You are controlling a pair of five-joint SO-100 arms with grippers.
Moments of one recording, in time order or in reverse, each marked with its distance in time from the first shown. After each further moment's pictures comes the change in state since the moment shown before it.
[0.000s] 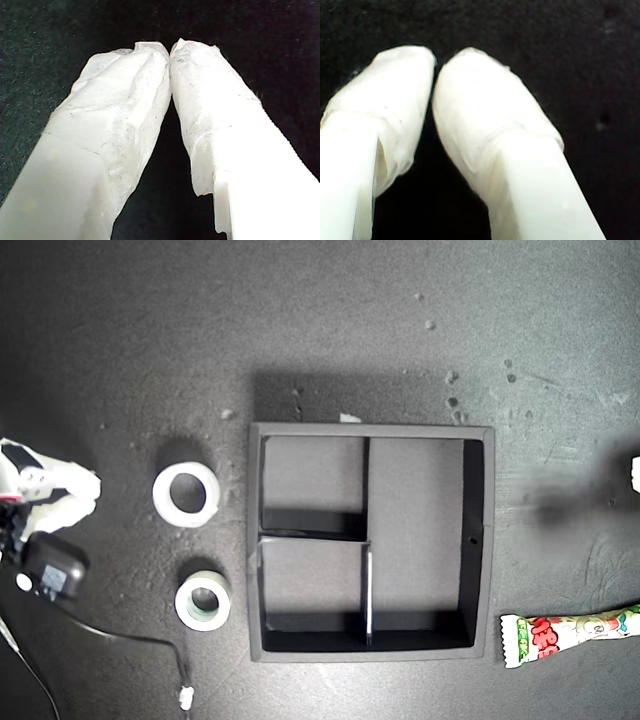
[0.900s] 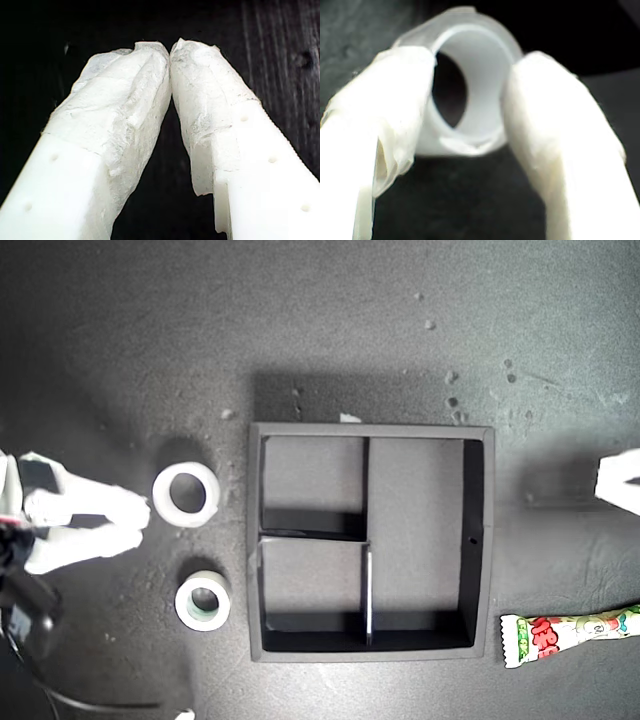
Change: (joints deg) arm 0 0.9 0.0 -3.1 -28.9 16.5; arm 1 1.1 0.0 0.0 -35.0 4.0
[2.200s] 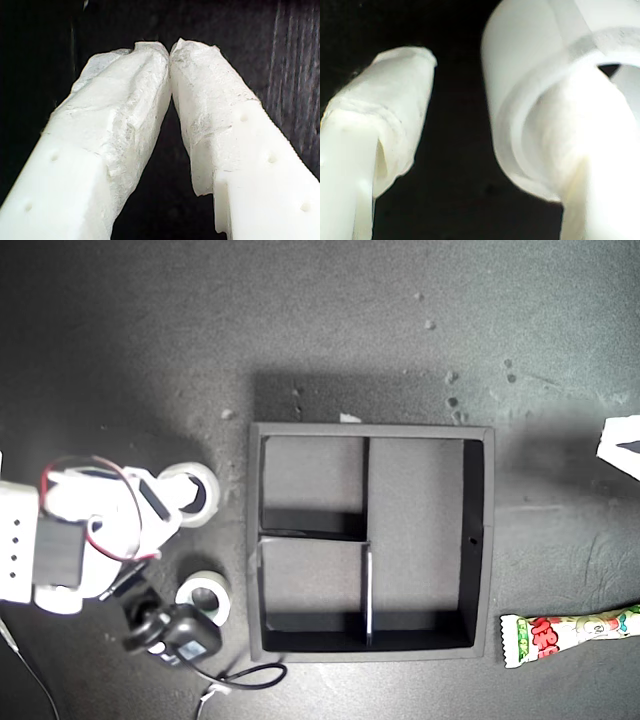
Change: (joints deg) arm 0 -0.6 -98.3 -60.4 12.8 8.8; arm 1 6.0 0.0 0.0 3.6 12.4
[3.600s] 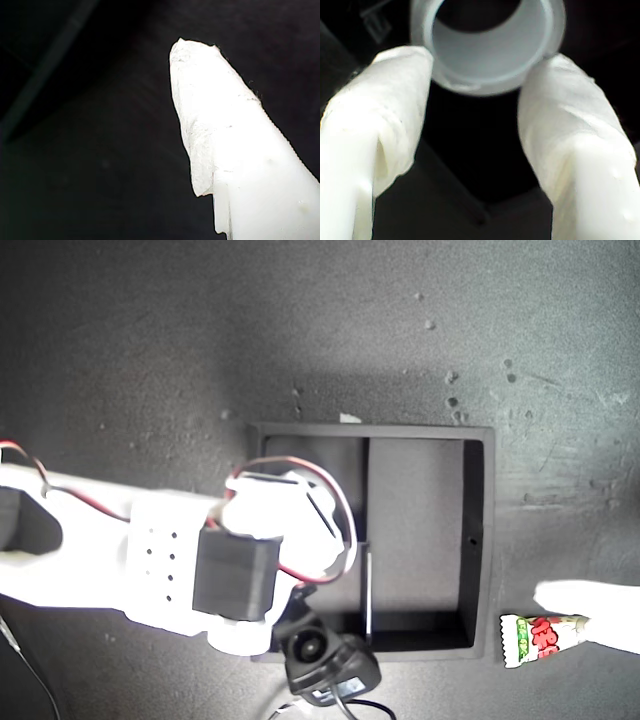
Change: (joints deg) arm 0 -3.5 -46.8 -91.5 42.5 9.4; arm 1 -36.1 -83.2 -88.0 30.8 -34.2
